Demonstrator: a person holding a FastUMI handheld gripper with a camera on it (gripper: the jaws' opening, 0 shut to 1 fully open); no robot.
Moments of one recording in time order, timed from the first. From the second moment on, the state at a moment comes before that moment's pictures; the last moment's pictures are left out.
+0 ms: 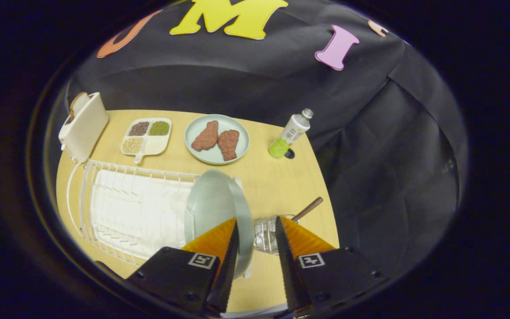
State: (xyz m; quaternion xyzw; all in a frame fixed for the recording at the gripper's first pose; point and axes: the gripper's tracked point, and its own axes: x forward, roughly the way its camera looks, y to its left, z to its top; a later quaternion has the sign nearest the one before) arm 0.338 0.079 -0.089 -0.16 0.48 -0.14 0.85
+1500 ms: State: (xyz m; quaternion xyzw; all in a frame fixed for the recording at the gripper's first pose) arm 0.257 0.136 -0.035 -0.16 0.33 -0.17 0.91
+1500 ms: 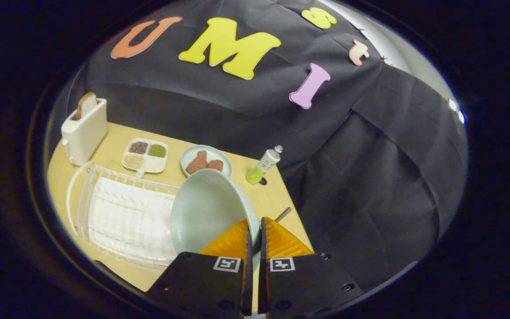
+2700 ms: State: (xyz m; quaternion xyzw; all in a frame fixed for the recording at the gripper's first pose) arm 0.108 0.069 -0.252 0.10 0.45 0.04 0.89
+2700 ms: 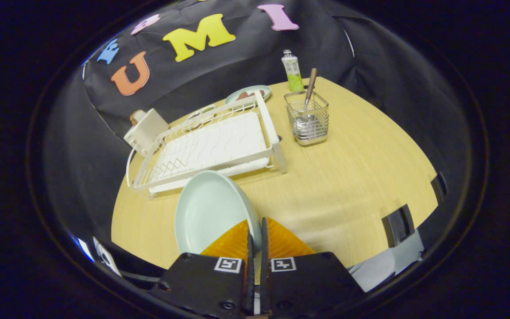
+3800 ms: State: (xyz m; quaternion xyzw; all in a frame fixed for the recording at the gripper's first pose) arm 0.167 -0.026 -0.240 0.07 0.33 -0.01 0.94
